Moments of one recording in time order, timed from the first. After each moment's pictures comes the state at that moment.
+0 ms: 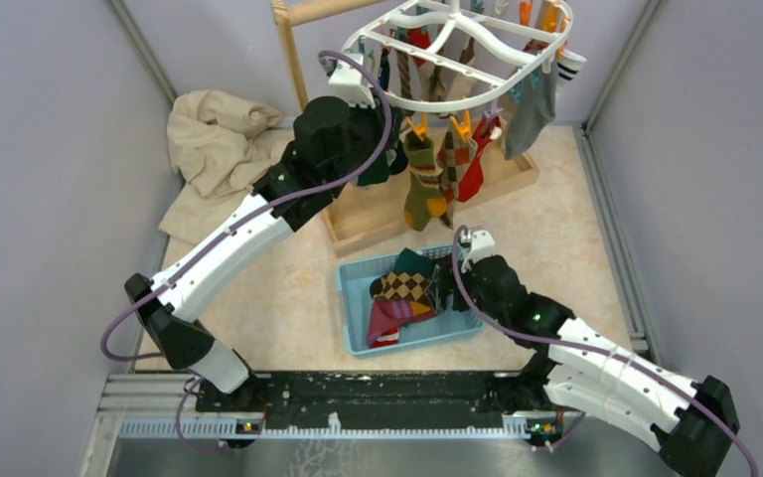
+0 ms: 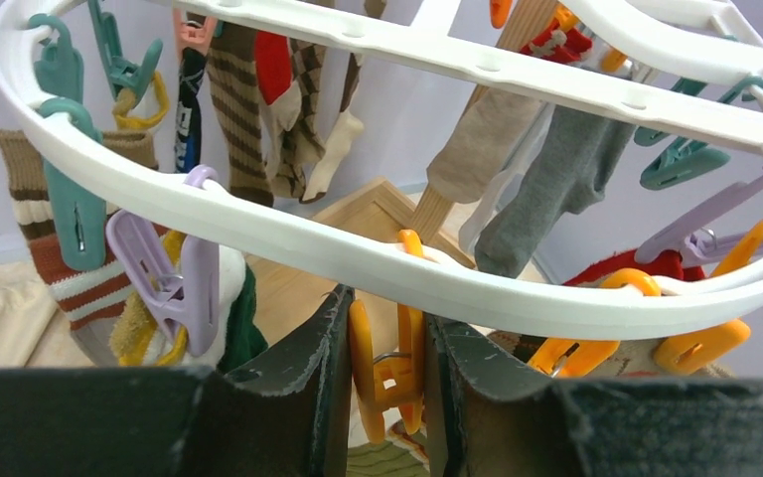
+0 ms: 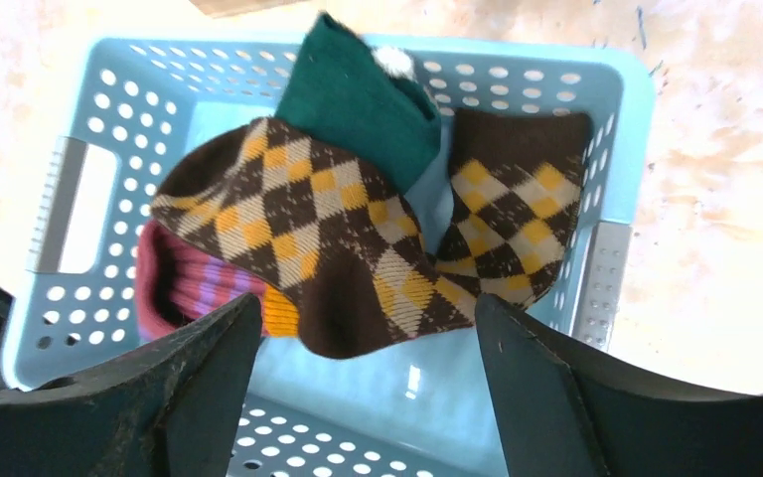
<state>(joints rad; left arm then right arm) -0.83 1.58 1.74 -0.14 -0.36 -0.30 0.82 0.76 0.47 -0.27 0.17 0.45</state>
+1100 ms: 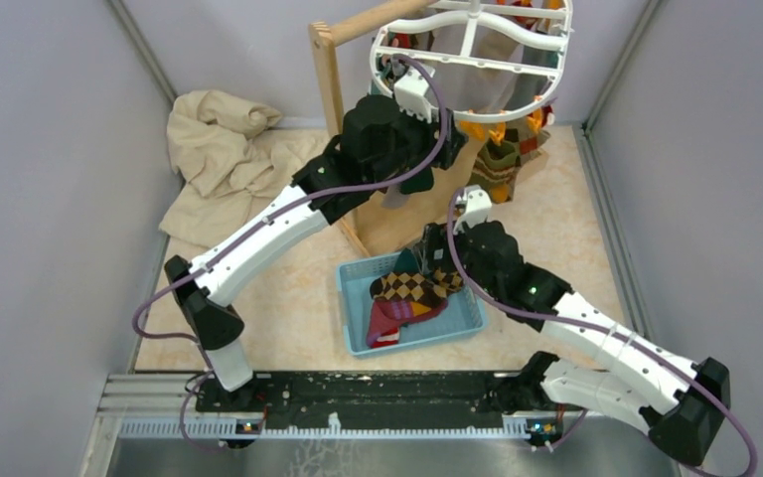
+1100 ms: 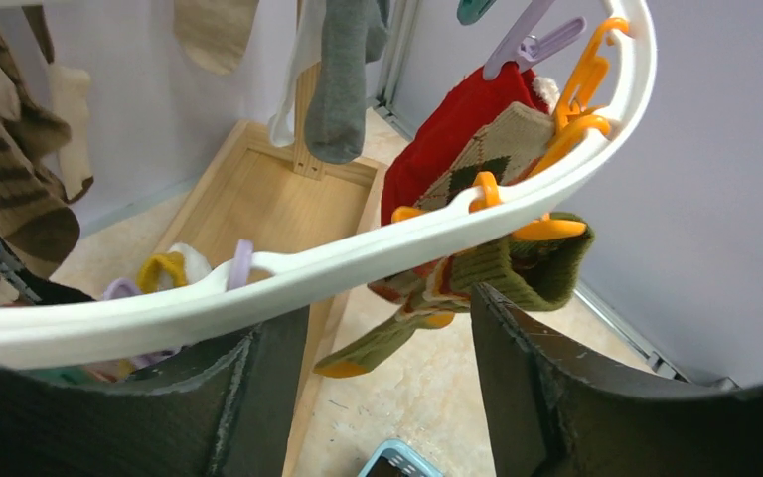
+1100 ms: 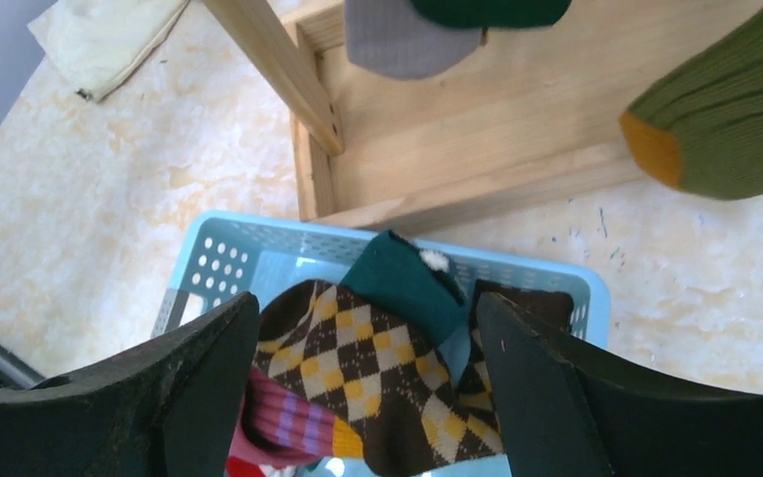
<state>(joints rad) -0.92 1.79 1.97 -0.26 -0.17 -0.21 0.82 0.88 0.75 -0.25 0.24 0.38</state>
